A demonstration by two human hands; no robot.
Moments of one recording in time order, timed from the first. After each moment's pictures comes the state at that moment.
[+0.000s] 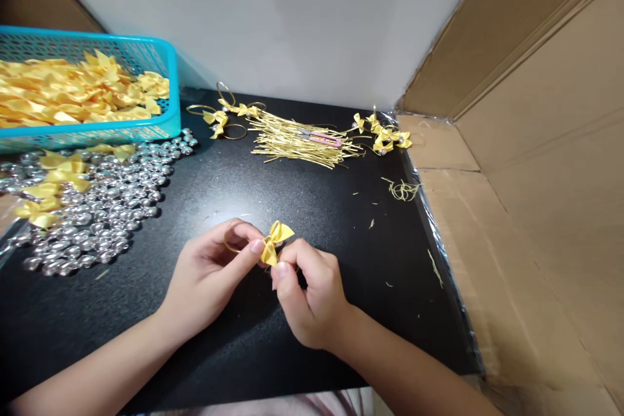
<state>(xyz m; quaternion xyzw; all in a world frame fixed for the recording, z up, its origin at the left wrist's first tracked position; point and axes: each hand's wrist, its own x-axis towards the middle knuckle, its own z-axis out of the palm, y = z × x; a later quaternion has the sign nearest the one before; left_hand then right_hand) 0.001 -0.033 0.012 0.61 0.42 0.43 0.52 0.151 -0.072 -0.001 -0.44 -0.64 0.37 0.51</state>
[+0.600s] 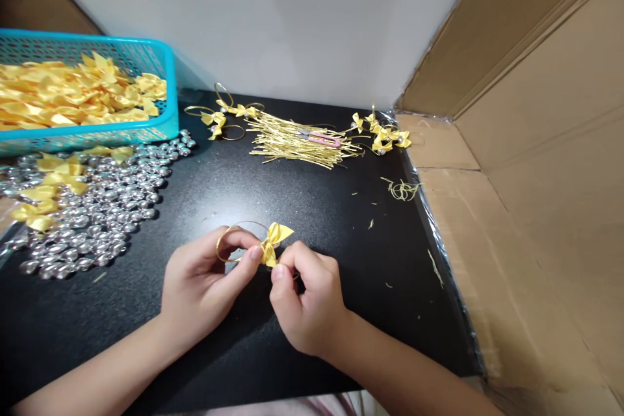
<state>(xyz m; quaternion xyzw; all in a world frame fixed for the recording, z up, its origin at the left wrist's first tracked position) -0.003 -0.037 0.010 0.73 0.41 0.46 0.31 0.148 -0.076 -0.002 -0.49 -0.64 0.34 0.49</state>
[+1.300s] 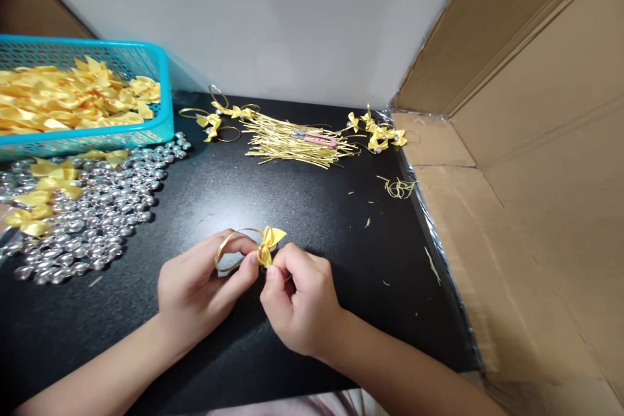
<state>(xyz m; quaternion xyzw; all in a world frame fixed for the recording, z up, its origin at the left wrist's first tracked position) -0.004 -0.037 0.003 0.79 0.36 0.44 0.21 0.146 -0.074 -0.004 -0.48 -0.67 0.29 0.49</state>
